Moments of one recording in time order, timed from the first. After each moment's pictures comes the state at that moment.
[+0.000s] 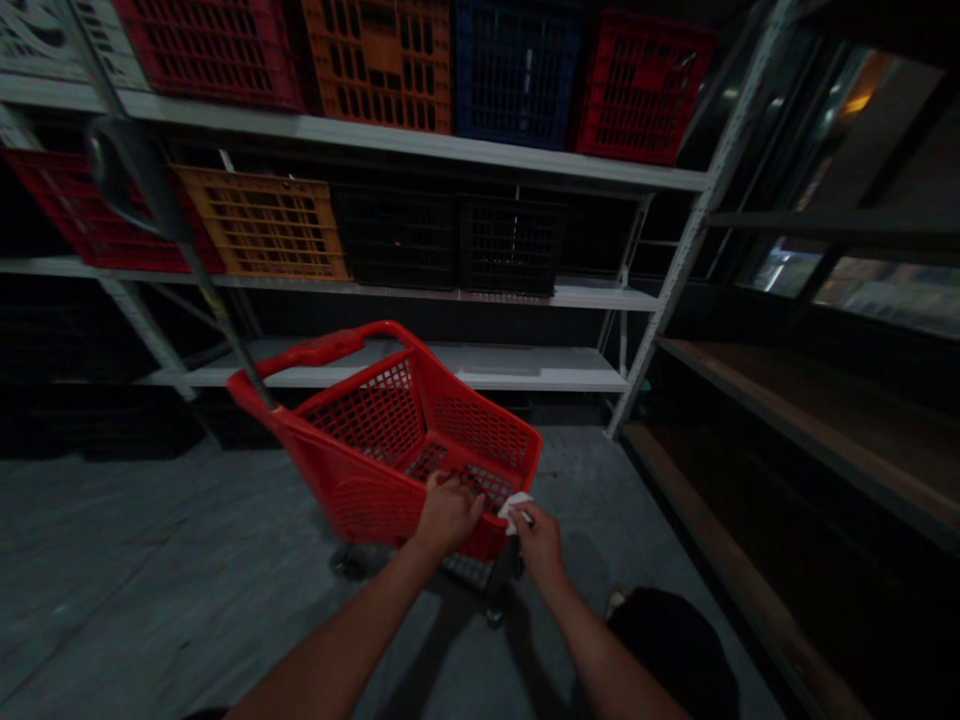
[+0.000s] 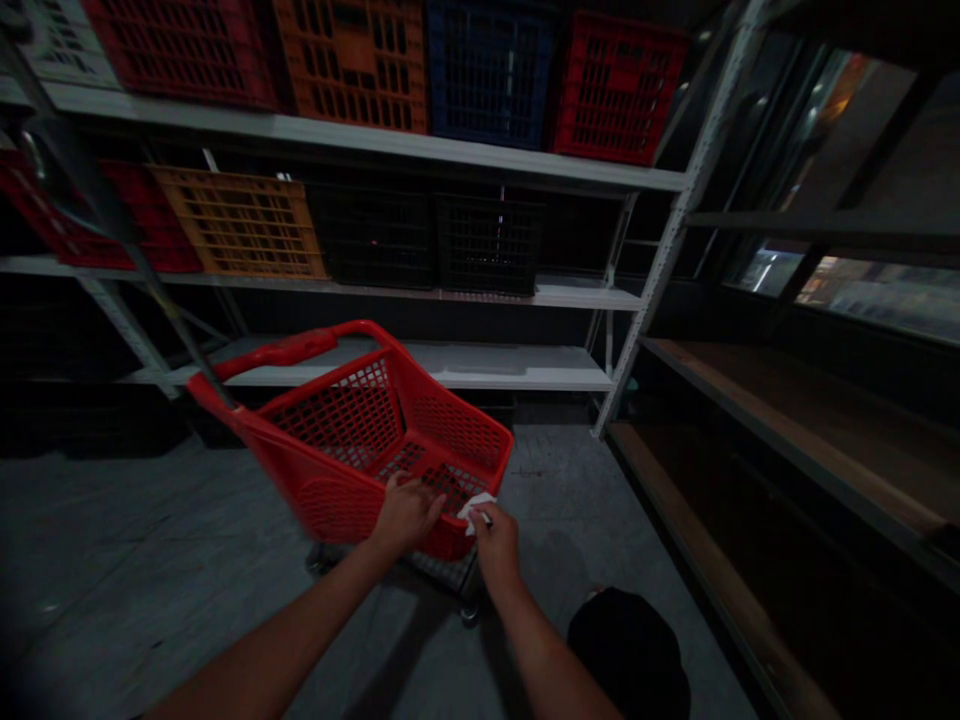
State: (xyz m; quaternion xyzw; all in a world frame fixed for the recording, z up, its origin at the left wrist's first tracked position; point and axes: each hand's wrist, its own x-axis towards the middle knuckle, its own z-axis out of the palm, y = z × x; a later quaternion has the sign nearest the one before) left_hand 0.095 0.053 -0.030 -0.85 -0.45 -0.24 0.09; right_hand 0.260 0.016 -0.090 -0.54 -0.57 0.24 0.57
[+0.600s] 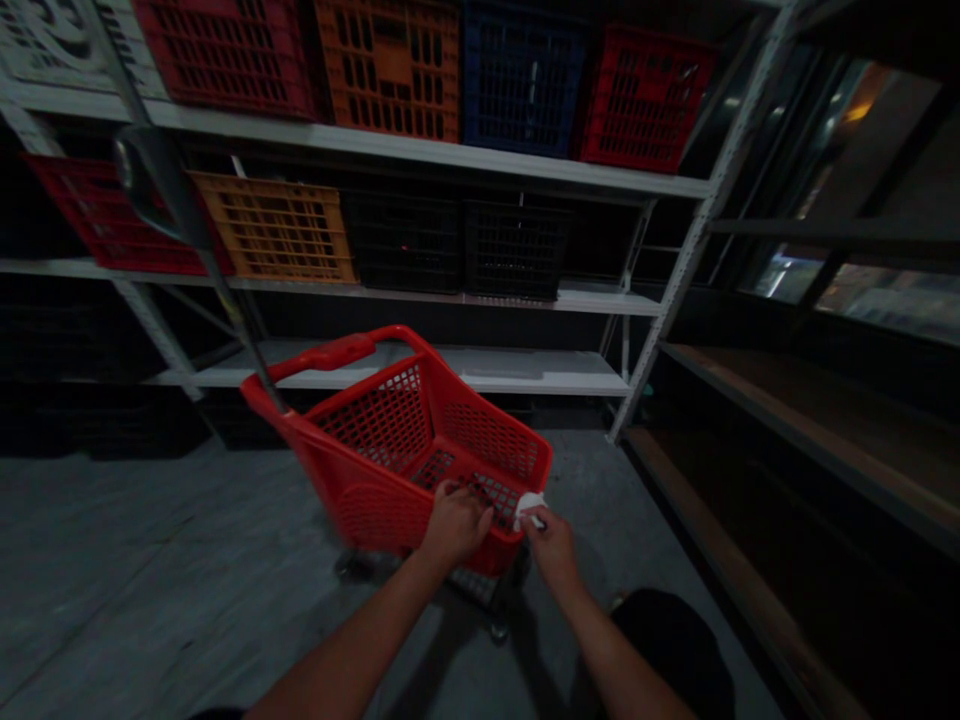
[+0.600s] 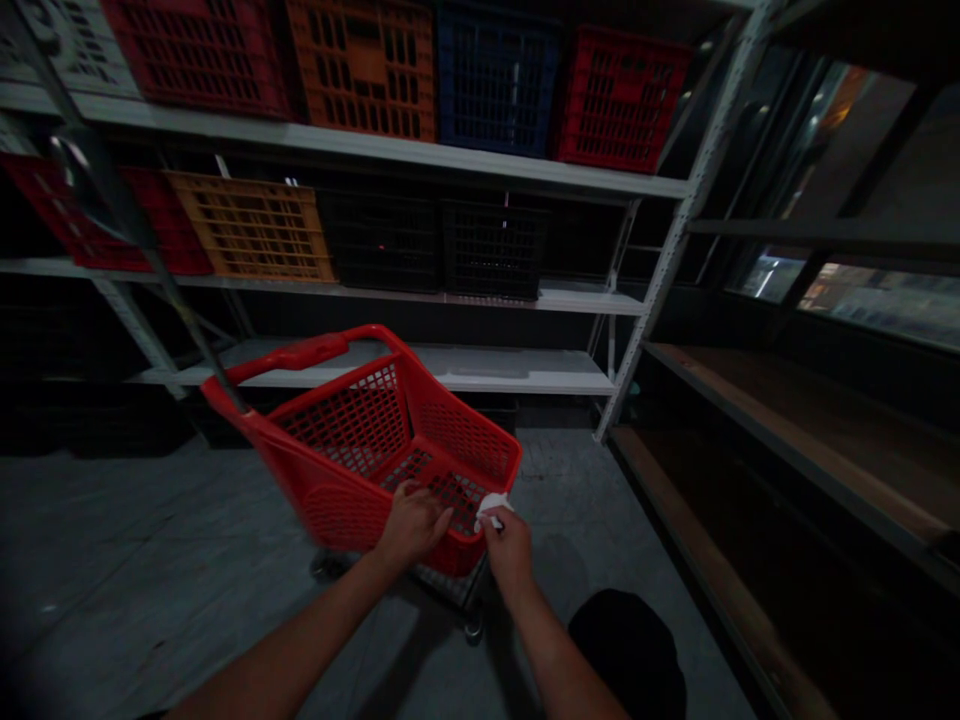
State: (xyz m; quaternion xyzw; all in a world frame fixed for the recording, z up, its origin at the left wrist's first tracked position) left_hand 0.096 0.037 -0.028 -0.87 -0.44 -0.22 0.05; right_hand 0.269 0.001 -0.076 -0.57 -0.58 0.23 0.53
